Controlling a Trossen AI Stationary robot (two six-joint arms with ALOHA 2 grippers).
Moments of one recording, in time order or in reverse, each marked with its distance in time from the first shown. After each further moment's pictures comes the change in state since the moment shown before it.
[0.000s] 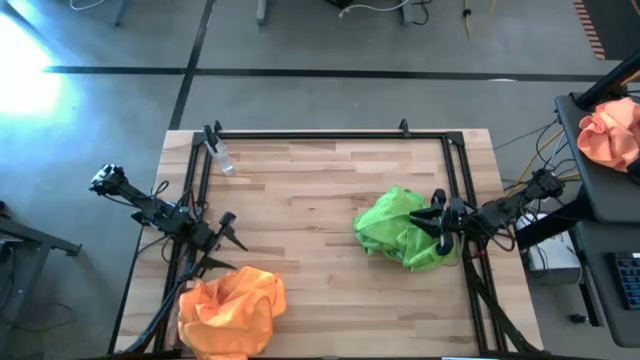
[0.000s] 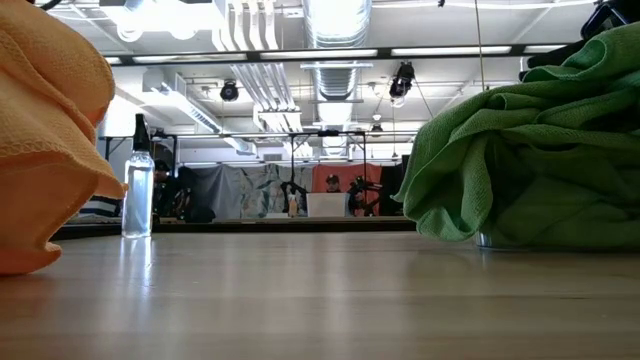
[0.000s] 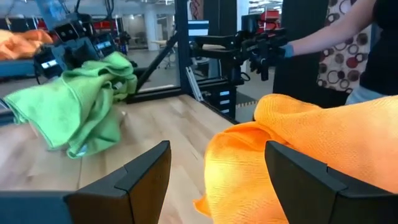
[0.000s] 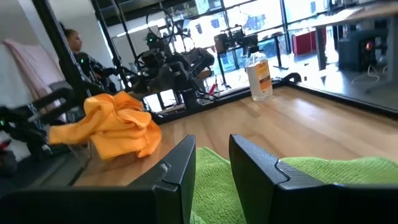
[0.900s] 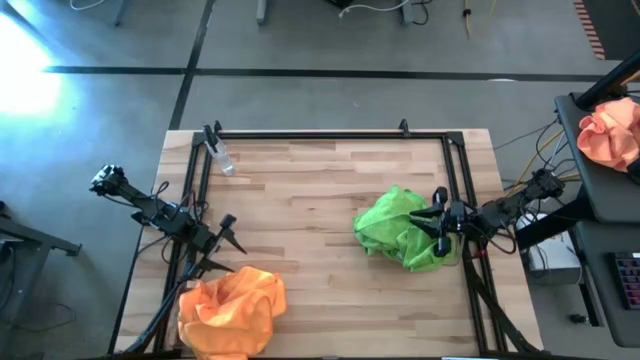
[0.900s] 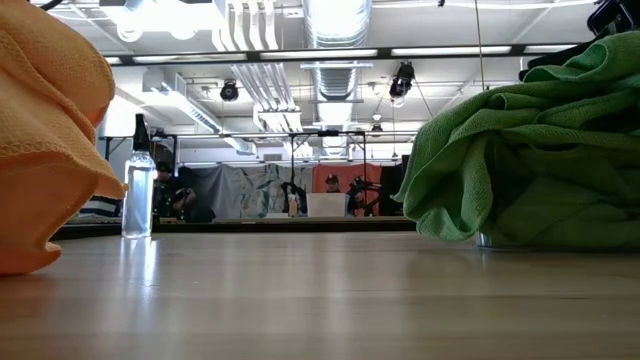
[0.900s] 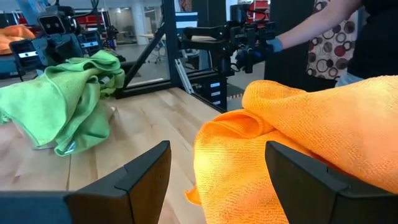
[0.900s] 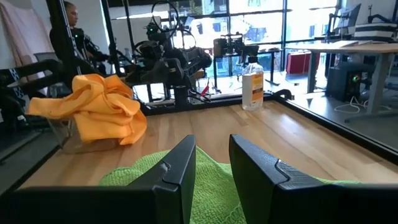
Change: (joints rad) left arm 0.002 -0.005 0.000 -0.039 0.049 0.027; right arm 0.000 0.000 0.000 -0.011 -0.002 -0.204
